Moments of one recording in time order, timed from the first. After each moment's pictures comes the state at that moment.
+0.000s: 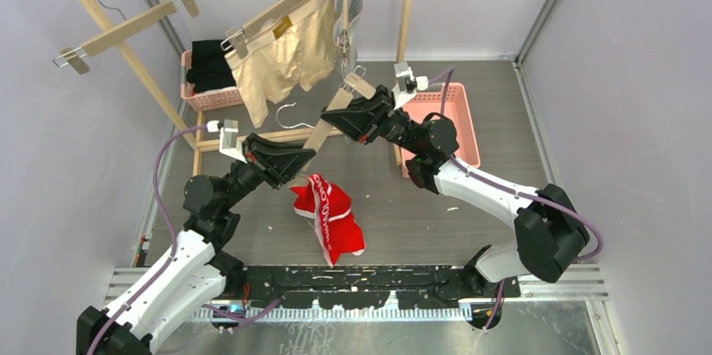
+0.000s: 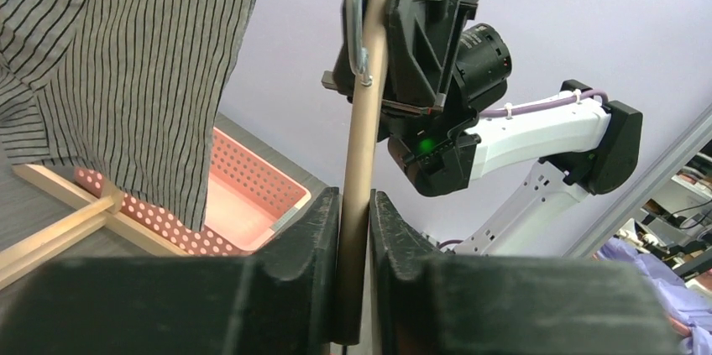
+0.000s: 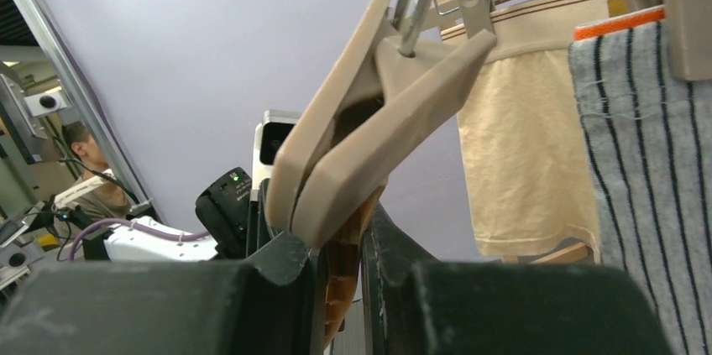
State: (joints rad) left arm -0.47 0.68 0.42 0.75 0.50 -0.77; right arm 0.71 1.41 0.90 1.20 -0.53 0.77
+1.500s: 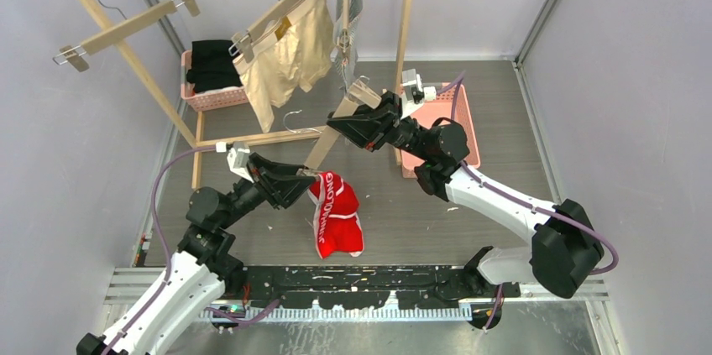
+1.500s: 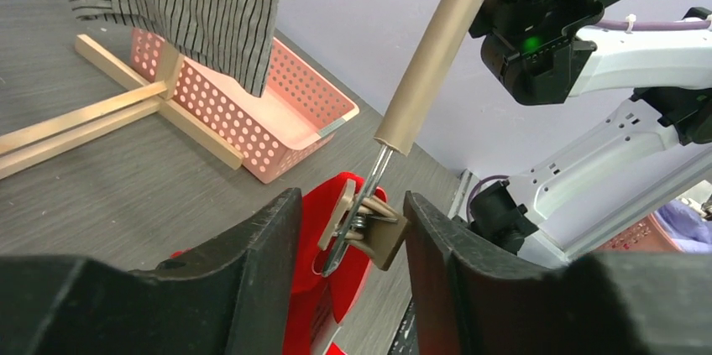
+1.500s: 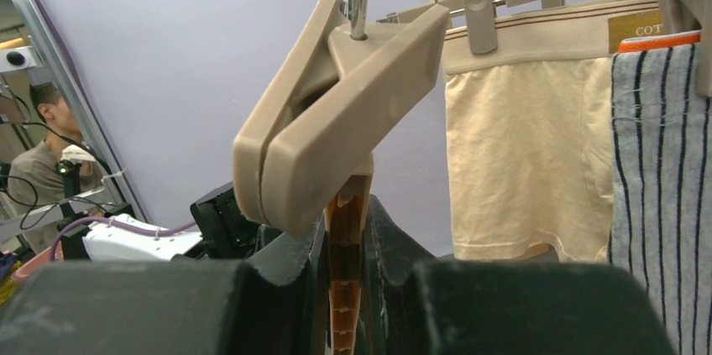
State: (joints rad) left arm -0.48 0.47 0.30 0.40 0.46 -0.64; right arm 0.72 1.29 0.85 1.10 -0.55 0.64
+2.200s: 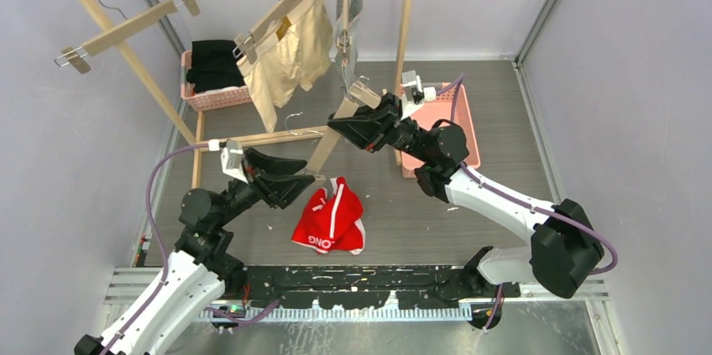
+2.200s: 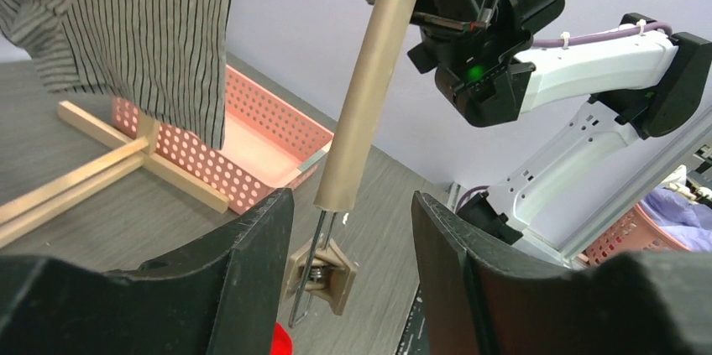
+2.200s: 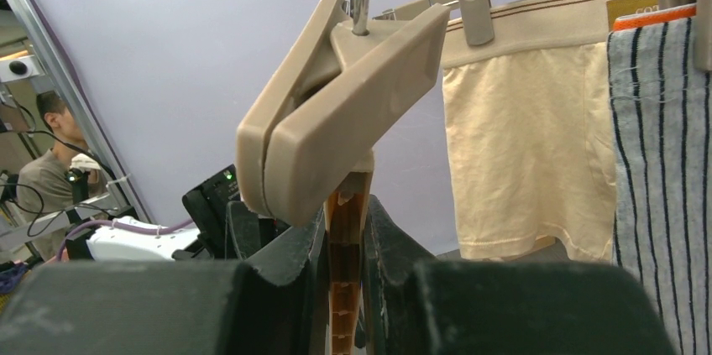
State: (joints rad) left arm -0.49 0.48 0.34 0.47 0.51 -0.63; right arm 0.72 1.29 0.83 1.11 -0.53 0.66
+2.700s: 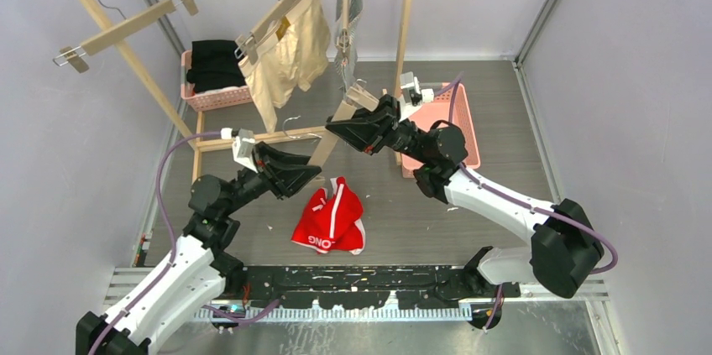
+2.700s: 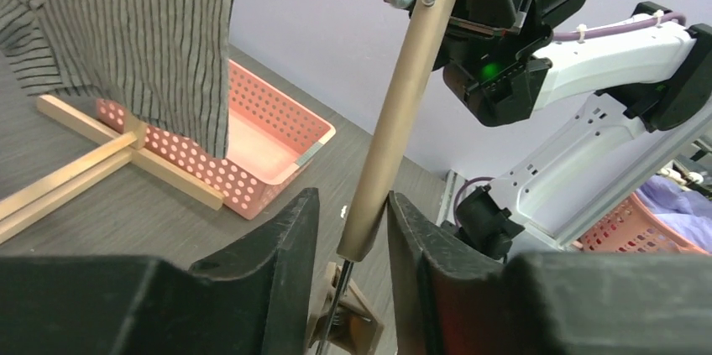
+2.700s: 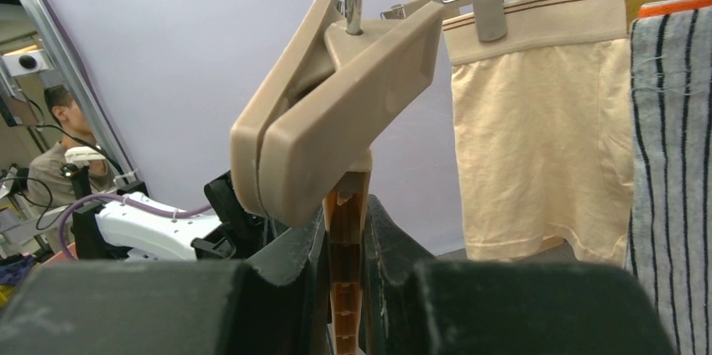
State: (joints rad) left arm -0.49 0.61 0.38 0.56 0.55 -0.62; right arm 0.73 1.29 0.83 1.11 -0.54 0.66
